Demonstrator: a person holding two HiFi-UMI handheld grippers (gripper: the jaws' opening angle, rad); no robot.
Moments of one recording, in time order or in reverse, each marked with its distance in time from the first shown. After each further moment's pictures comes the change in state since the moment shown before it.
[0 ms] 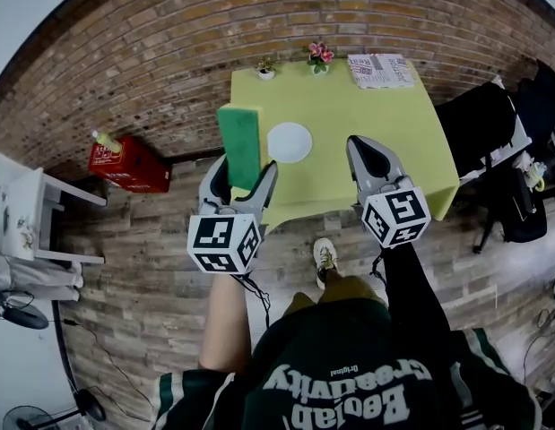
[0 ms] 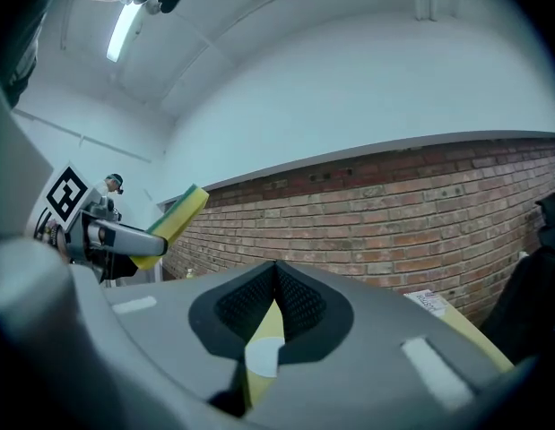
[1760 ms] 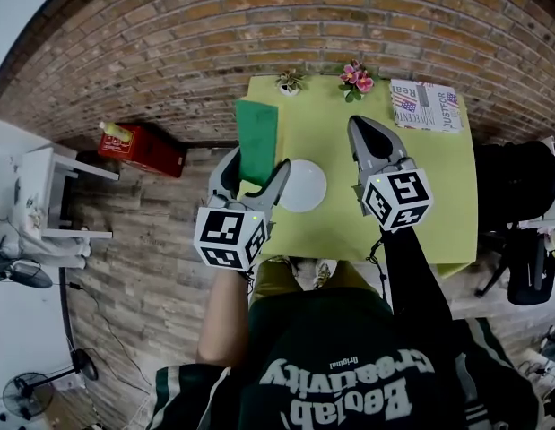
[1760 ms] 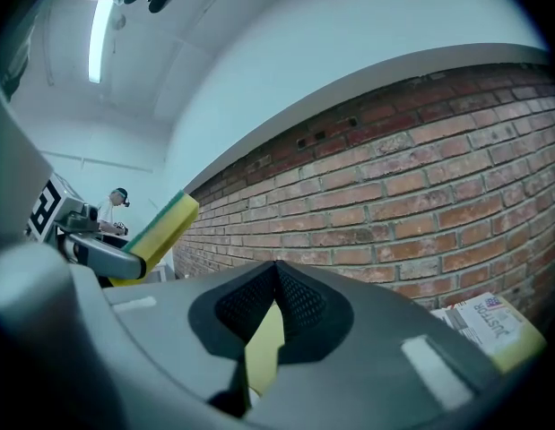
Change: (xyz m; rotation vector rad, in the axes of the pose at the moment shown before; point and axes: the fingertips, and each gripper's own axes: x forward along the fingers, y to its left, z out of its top) left arm 0.194 0.076 0.001 0.014 0.118 0.091; right arm 0.230 -0.117 -0.021 0.097 0.041 0.152
